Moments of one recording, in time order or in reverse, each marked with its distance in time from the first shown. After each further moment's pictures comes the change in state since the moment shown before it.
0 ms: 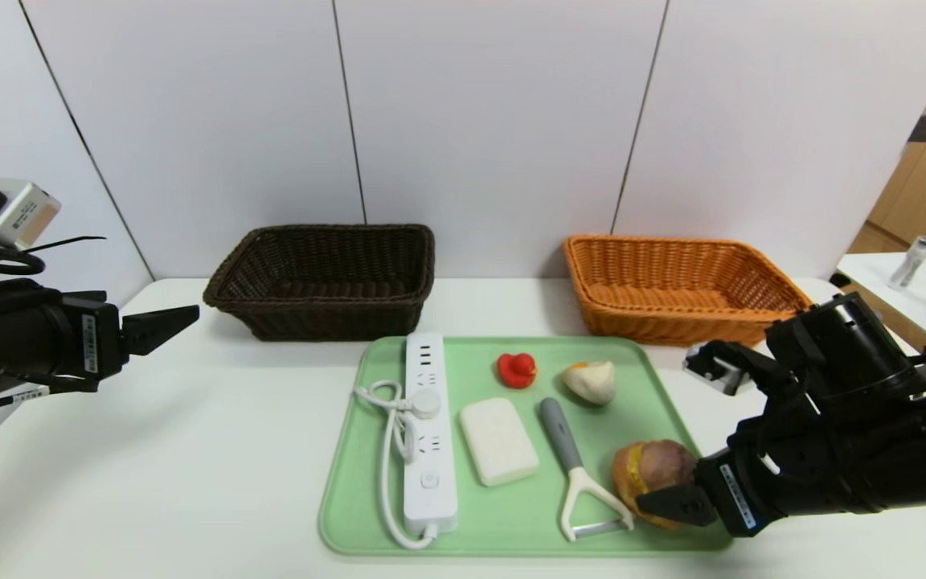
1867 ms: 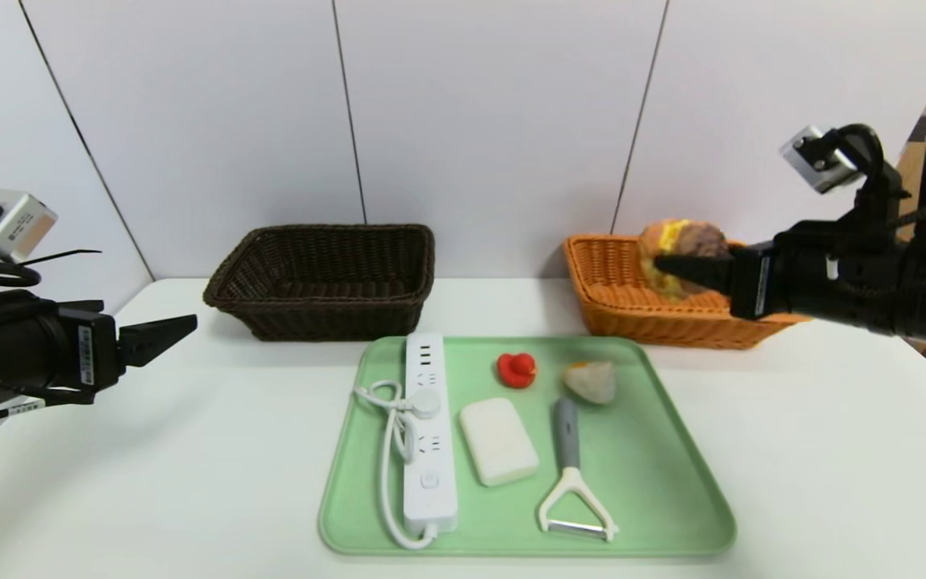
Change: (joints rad) left arm 0.002 -0.019 0.029 0.000 0.002 -0.002; right arm -0.156 -0.060 -0.199 -0.430 0.031 -0.028
